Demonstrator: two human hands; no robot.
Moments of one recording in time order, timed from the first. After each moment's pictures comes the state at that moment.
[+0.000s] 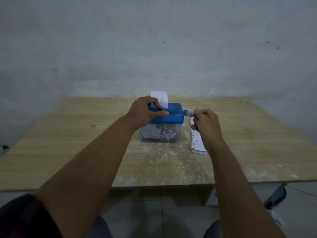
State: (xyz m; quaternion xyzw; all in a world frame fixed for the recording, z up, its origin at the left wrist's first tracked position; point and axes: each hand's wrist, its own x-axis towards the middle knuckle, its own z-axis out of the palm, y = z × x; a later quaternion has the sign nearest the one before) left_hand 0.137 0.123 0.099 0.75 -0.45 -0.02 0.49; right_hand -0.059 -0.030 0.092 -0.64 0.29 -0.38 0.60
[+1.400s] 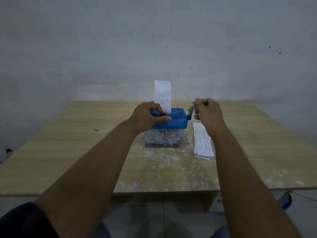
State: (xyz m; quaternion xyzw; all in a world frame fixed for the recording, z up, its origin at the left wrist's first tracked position) left_hand 0.139 0.125 0.101 0.75 -0.46 -0.04 0.47; right_hand -0.033 -0.049 0.133 -0.70 0.28 -0.38 0.54
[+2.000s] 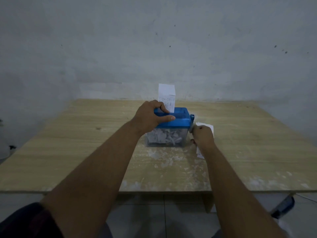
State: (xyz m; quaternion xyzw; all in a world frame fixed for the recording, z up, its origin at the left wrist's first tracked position) left_hand 0.135 0.121 0.095 0.76 -0.45 -0.01 0.48; right_hand -0.017 -0.052 0.045 -0.70 0.42 -0.25 0.51
